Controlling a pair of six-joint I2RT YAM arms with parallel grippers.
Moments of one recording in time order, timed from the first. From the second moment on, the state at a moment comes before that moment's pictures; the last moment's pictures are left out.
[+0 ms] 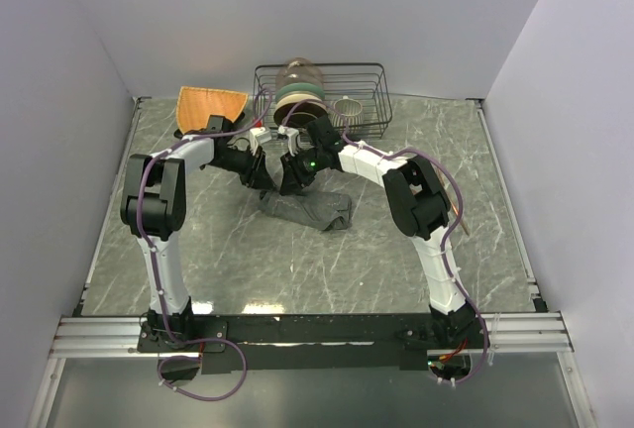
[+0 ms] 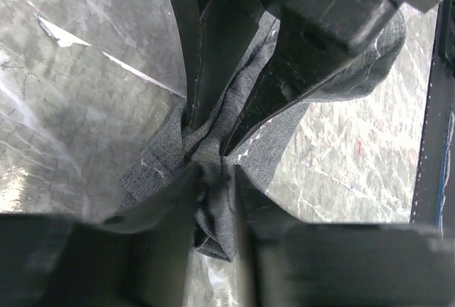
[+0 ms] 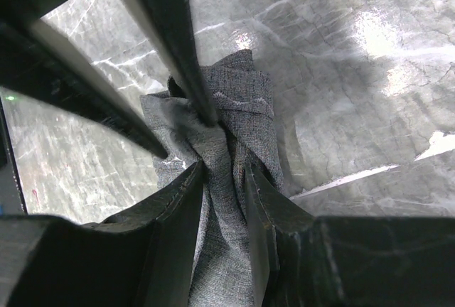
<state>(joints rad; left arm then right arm) -0.15 2.06 1.44 -0.62 1.05 0.59 0.58 2.27 1.73 -0.34 -0.75 -0.06</state>
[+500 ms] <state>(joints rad) -0.16 2.06 1.45 -0.69 1.00 0.66 0.58 2.27 1.73 -0.34 -0.75 -0.05</state>
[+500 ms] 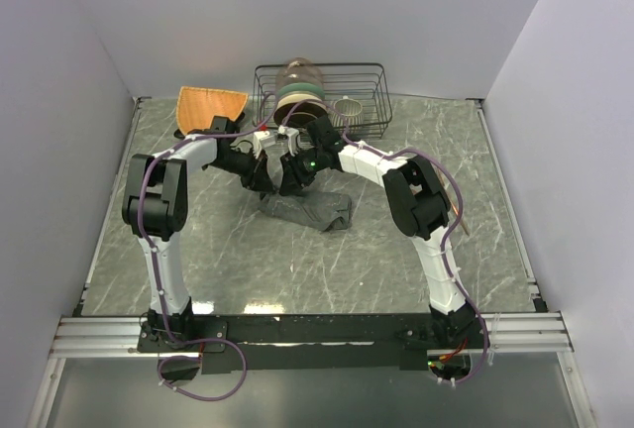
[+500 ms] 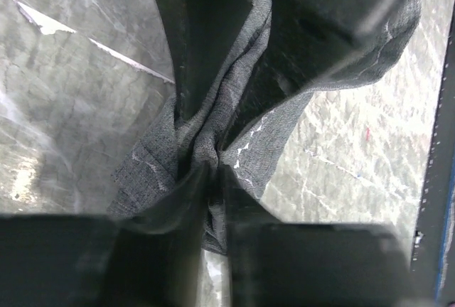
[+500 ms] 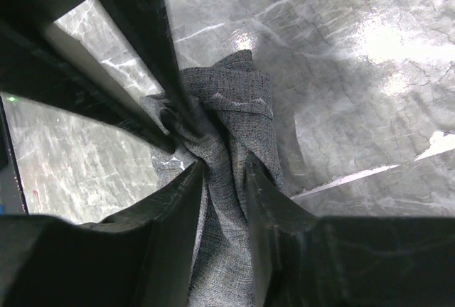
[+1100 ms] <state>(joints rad) -0.17 2.05 1.45 -0.73 1.04 0.71 0.54 2.14 1.68 -0.30 -0.79 -0.04</state>
